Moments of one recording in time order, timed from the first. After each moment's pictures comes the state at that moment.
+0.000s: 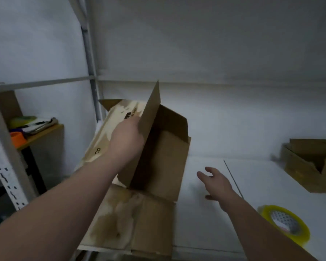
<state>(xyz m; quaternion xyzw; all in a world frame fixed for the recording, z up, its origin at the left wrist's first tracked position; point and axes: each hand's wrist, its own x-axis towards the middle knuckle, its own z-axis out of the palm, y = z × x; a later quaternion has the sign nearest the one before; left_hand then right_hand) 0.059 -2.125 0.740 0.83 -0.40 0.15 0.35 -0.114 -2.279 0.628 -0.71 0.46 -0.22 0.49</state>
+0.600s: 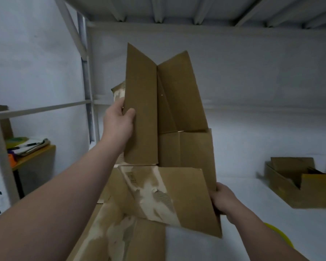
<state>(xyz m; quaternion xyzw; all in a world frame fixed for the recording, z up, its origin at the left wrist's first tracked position) 0.045 -2.121 0.818 0.62 -0.35 0.05 0.70 -0.152 -2.290 0.662 -0.72 0.47 -0.21 0.47</state>
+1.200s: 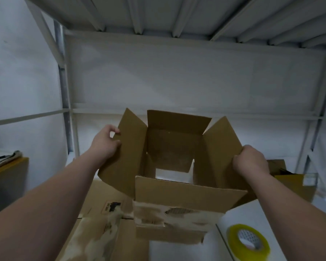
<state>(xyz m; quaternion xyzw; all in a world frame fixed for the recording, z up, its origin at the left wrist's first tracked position) 0.081 -2.155 0.794 0.78 -0.35 -0.02 0.52 -0.216 -2.332 0.777 -0.71 0.62 -0.32 0.12</state>
